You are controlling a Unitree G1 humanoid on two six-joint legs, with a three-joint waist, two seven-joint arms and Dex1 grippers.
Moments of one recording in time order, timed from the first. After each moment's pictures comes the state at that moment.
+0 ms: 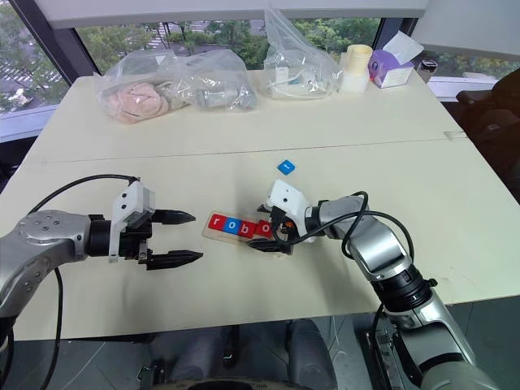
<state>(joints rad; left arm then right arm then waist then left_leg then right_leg) -0.19 0.93 0.05 -0.50 -0.66 0.78 -0.98 -0.50 -0.54 0.31 -0.23 0.22 0.71 1.00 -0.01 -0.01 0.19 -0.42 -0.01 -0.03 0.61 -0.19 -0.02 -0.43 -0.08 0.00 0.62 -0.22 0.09</state>
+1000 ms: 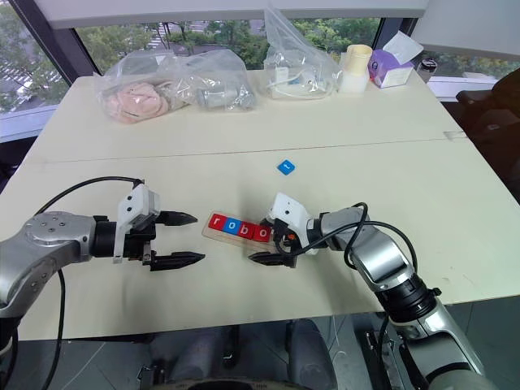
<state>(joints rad) -0.19 0.92 0.02 -0.49 -0.62 0.76 -0.97 -0.43 -0.56 0.33 -0.26 0.26 0.73 1.00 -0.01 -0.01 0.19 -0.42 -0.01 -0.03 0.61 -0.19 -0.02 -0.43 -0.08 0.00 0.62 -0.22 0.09</state>
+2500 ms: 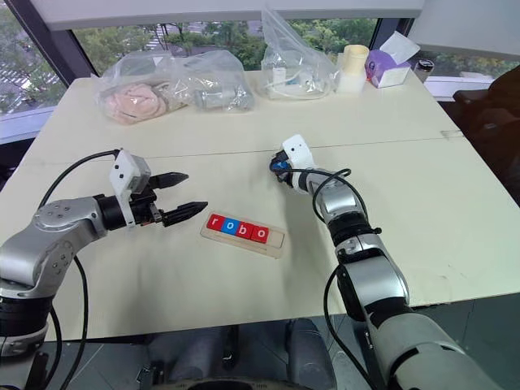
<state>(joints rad) -0.29 0.72 0.07 -0.36 -0.54 0.65 -0.78 -0.88 -0.22 0.06 0.74 0.03 0.34 0.37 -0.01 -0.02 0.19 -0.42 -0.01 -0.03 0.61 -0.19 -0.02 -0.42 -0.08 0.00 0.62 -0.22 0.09</state>
